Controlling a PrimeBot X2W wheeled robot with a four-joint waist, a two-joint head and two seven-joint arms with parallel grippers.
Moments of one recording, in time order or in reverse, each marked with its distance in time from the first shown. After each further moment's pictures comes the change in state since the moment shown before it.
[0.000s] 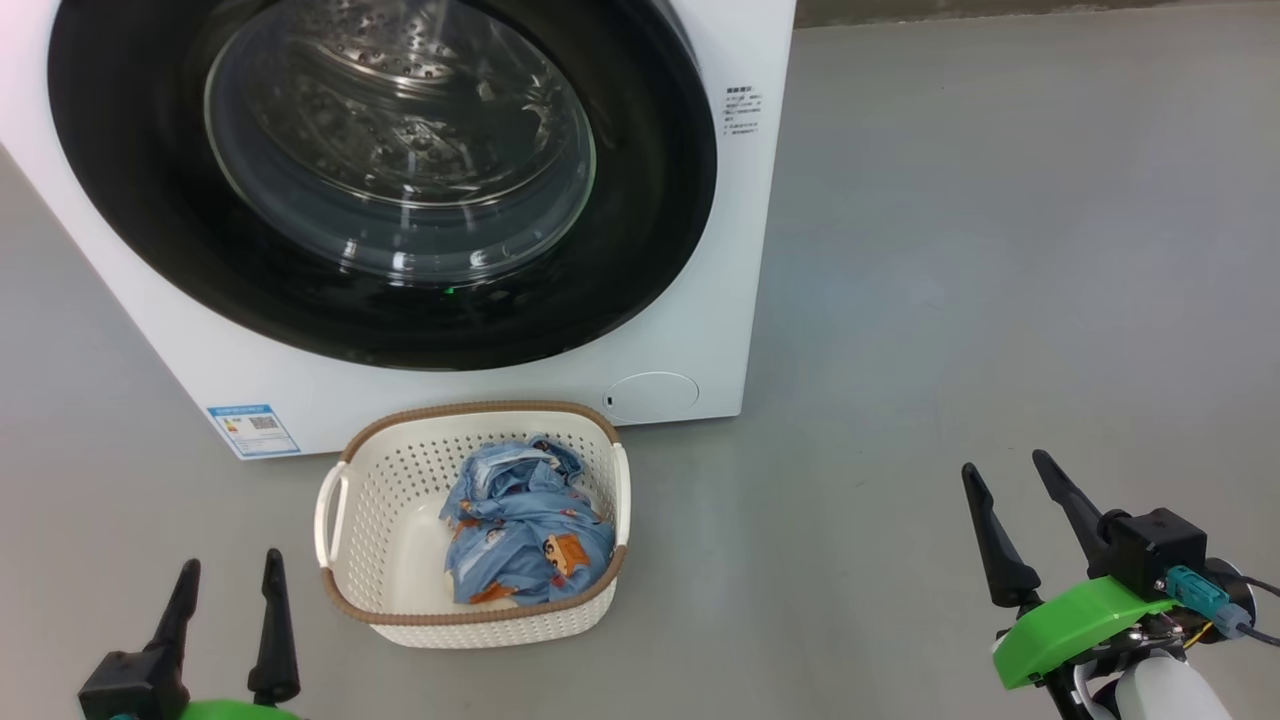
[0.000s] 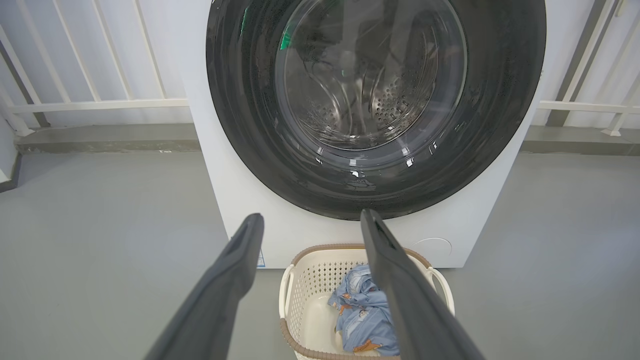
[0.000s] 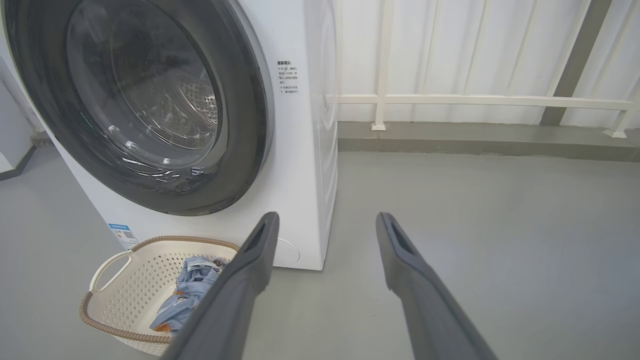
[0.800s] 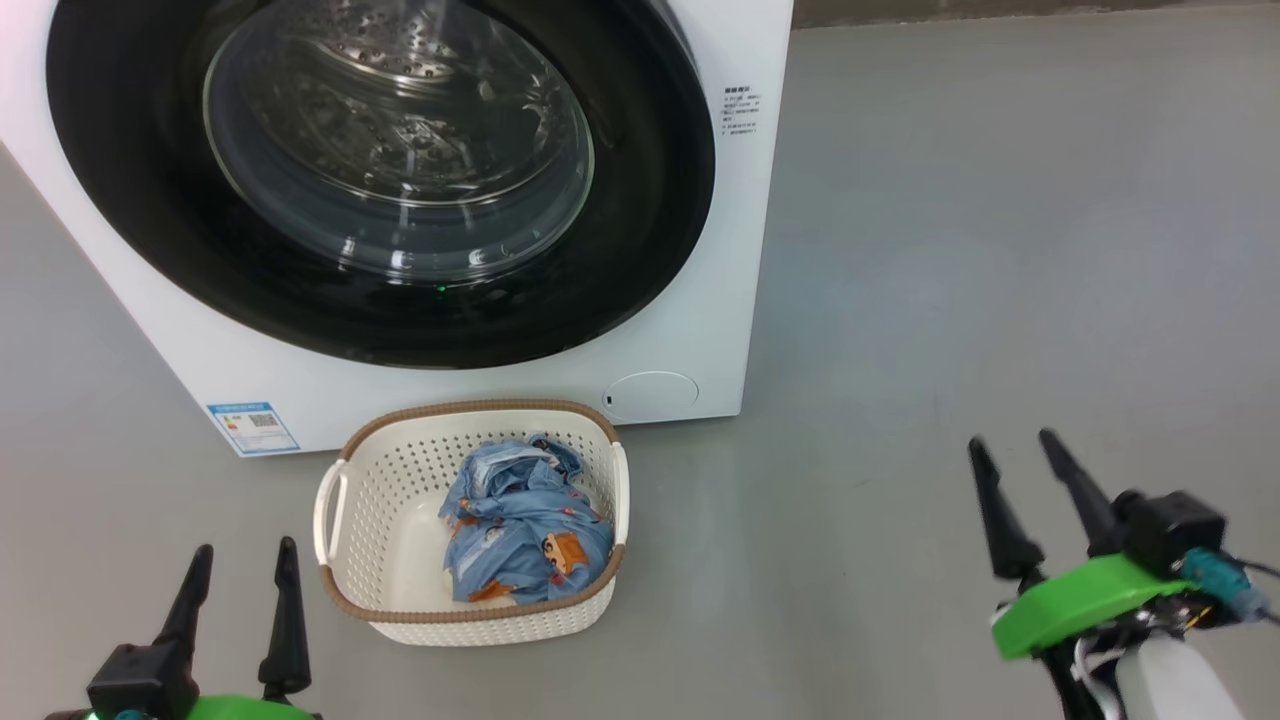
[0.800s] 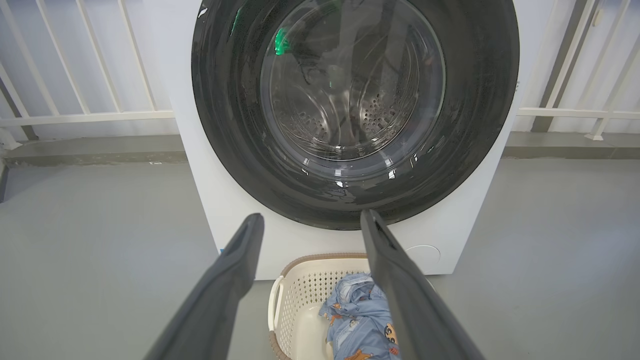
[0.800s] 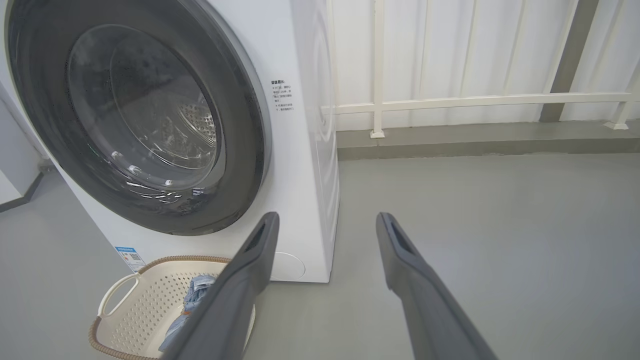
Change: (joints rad) left arm 0.006 0.001 -0.025 -0.042 -0.002 -0.008 0.000; right arm -0.021 0.025 -0.025 -0.003 0.040 0.000 0.000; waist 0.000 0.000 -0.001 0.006
